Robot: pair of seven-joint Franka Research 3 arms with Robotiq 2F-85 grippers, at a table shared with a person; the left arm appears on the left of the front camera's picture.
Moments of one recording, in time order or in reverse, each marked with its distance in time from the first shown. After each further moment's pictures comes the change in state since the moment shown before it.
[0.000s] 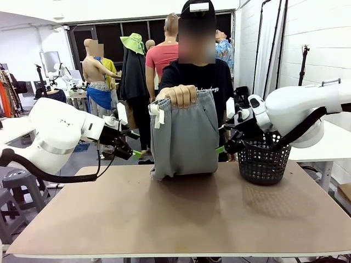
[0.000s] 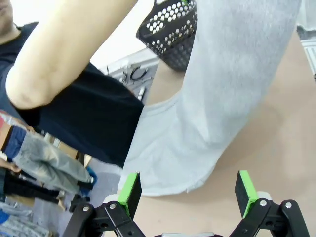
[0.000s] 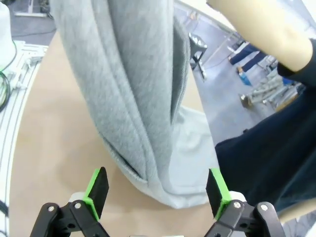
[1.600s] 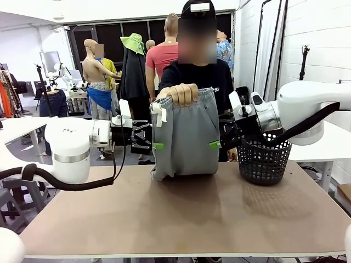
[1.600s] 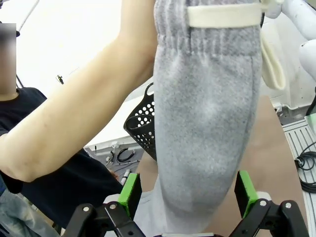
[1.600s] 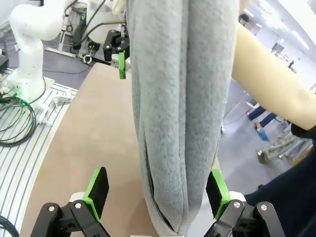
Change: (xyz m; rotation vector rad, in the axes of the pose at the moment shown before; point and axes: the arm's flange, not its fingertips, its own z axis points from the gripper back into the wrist) left arm 0.028 -0.021 -0.039 -0.053 -0.449 0.047; right arm 0.011 -0.002 -0.003 0.128 -0.275 0.039
